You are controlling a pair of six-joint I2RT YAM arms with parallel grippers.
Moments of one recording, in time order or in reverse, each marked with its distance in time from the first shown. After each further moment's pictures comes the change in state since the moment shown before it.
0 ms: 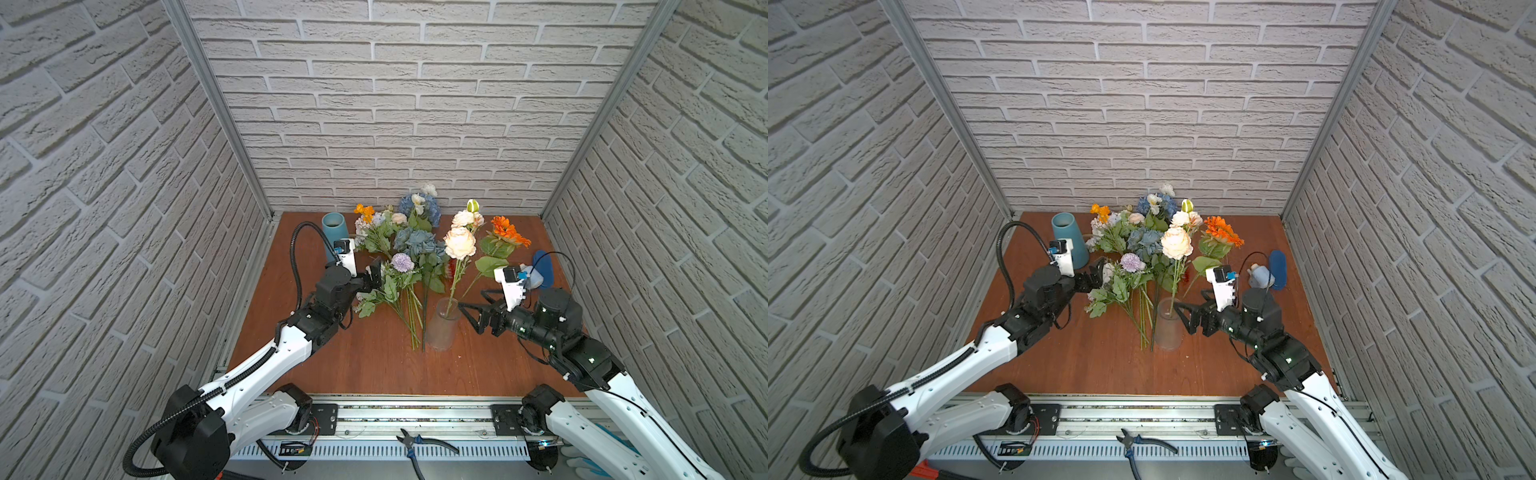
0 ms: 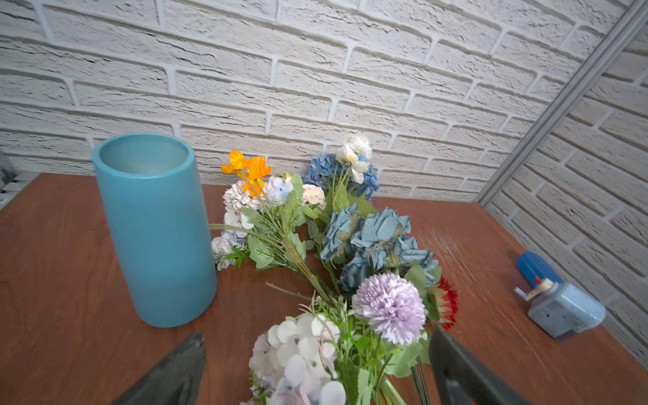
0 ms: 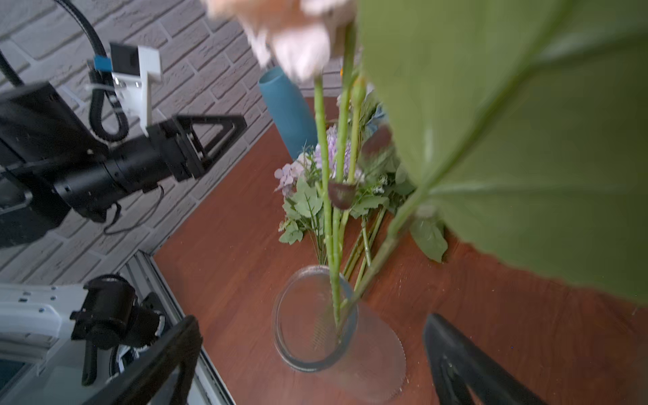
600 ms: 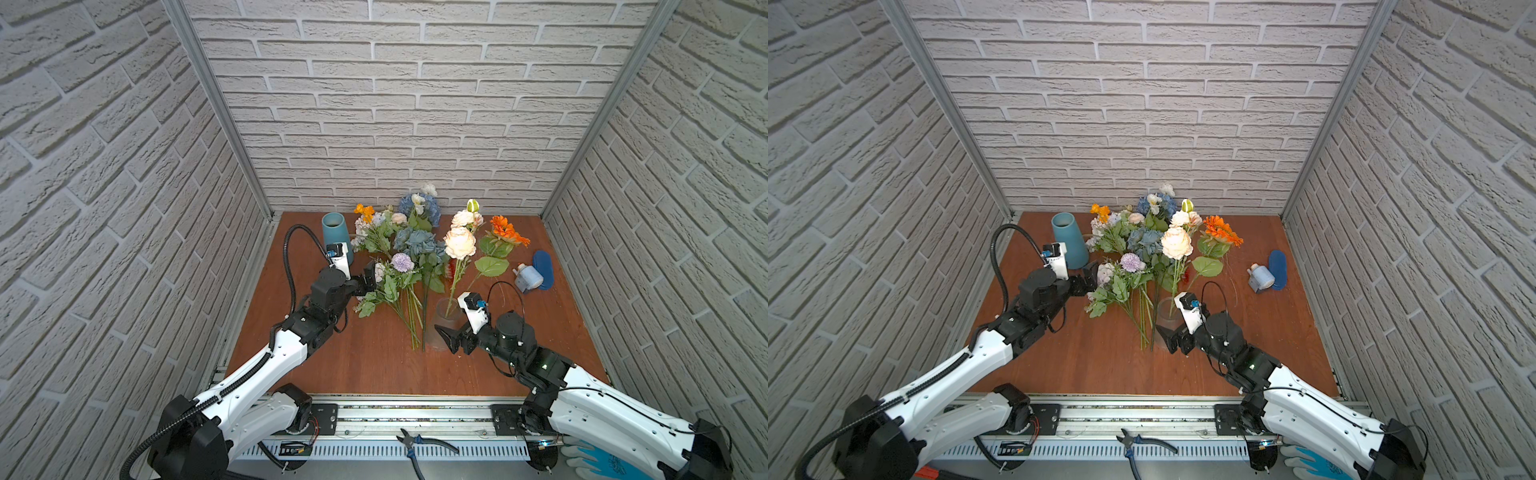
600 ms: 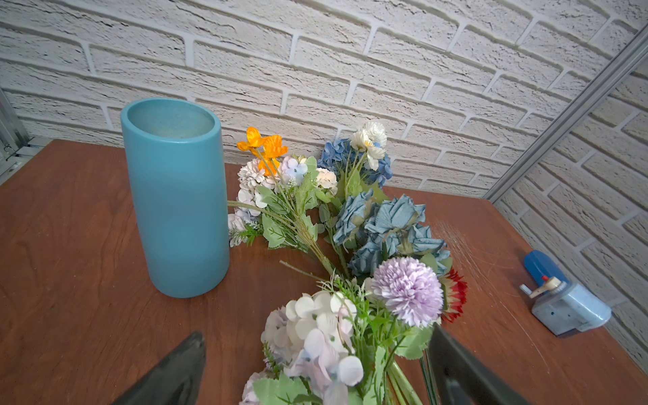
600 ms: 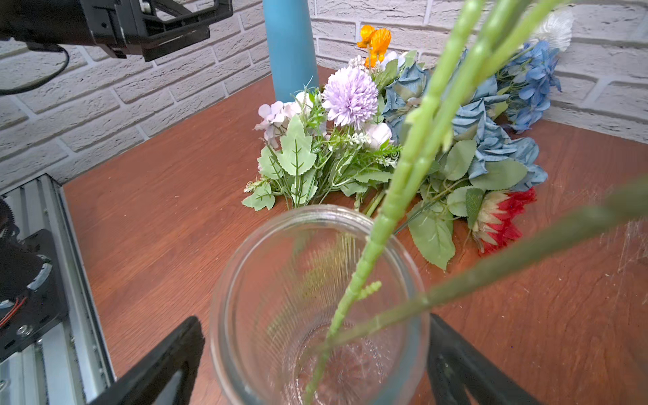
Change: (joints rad) left arm 0.035 -0.034 -0.032 -0.055 0.019 -0.060; right arm 0.263 0.110 -0.323 0.479 0.303 -0.184
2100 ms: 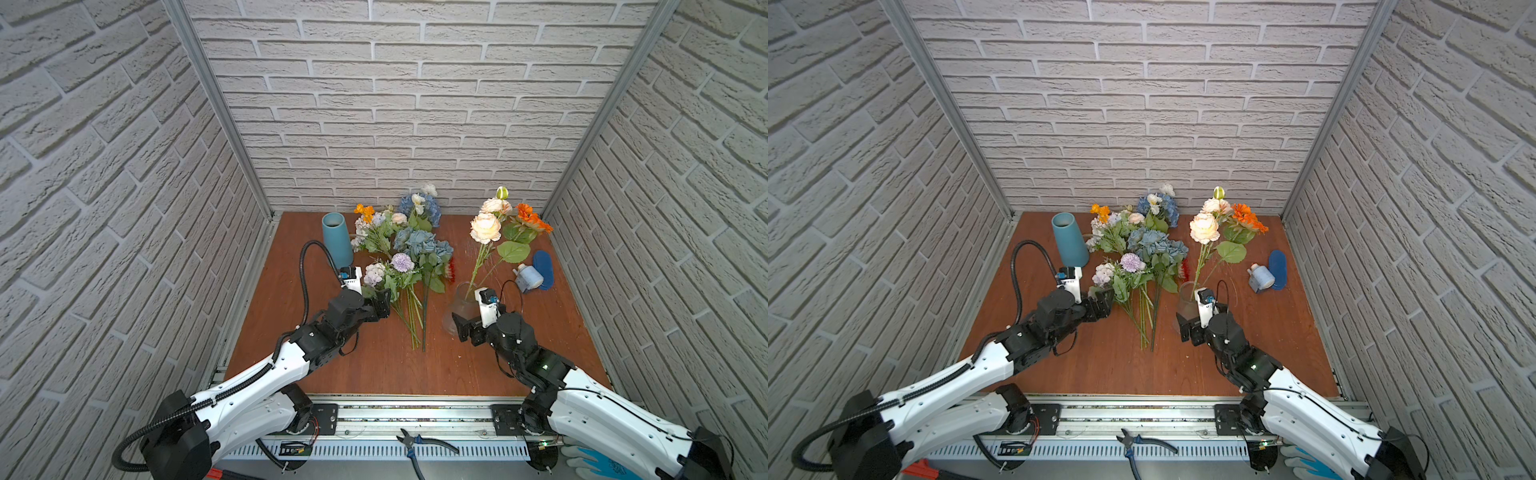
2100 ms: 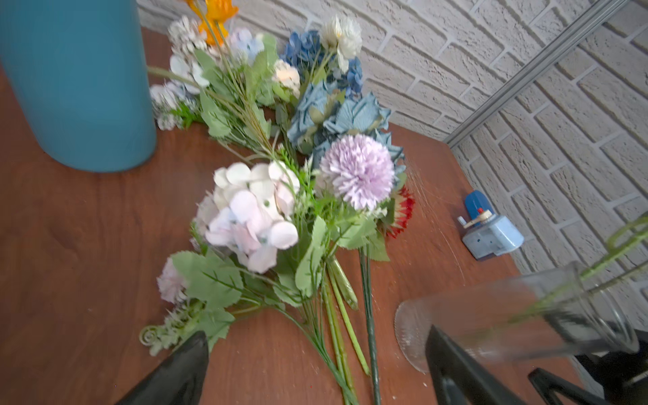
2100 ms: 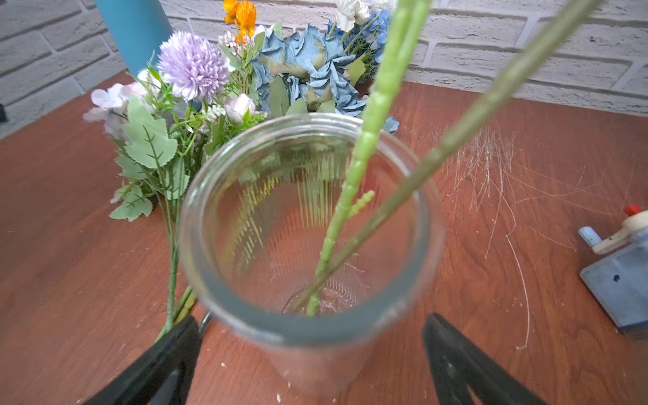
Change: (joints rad) left arm -0.254 -0.019 -0.089 -0.128 -0.015 -0.352; right arm -0.093 -0.121 -0.021 -0.192 0.241 0.111
